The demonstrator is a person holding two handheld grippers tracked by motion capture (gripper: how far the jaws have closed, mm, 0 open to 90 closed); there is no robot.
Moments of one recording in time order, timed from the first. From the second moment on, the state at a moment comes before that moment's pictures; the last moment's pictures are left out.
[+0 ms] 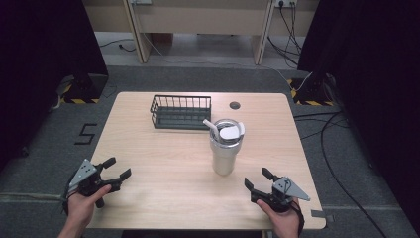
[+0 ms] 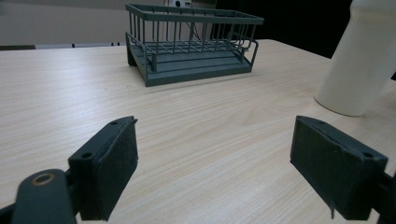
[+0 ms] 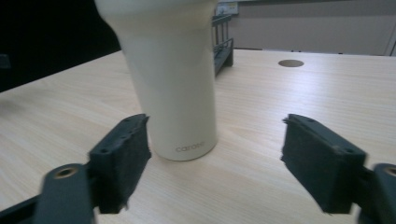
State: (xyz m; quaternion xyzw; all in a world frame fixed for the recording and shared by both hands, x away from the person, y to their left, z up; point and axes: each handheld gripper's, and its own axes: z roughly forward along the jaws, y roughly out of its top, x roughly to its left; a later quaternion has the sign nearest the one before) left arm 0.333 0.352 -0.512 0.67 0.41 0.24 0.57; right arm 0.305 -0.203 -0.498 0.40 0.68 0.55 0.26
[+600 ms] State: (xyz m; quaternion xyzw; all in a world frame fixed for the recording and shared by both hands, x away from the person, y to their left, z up) left arm 0.333 0.350 -0.513 0.67 0.41 0.23 0.58; right arm 0.330 -0.168 -0.481 0.37 0.69 0.56 0.28
